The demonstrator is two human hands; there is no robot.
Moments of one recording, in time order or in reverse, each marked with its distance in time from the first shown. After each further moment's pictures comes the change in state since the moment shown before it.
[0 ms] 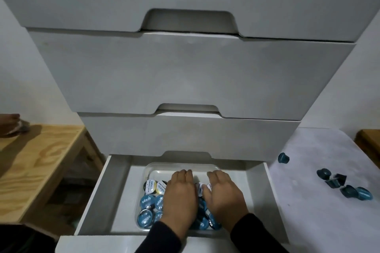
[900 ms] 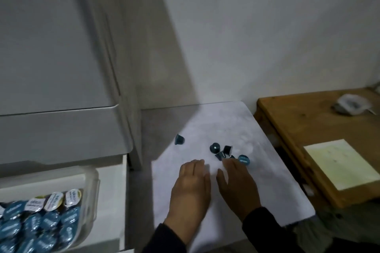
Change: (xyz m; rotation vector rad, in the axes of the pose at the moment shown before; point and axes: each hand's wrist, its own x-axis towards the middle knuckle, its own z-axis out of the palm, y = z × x) left_hand 0.016 0.325 0.089 -0.404 0.090 0.313; right_hand -0.104 0.318 -0.098 -0.005 0.154 0.454
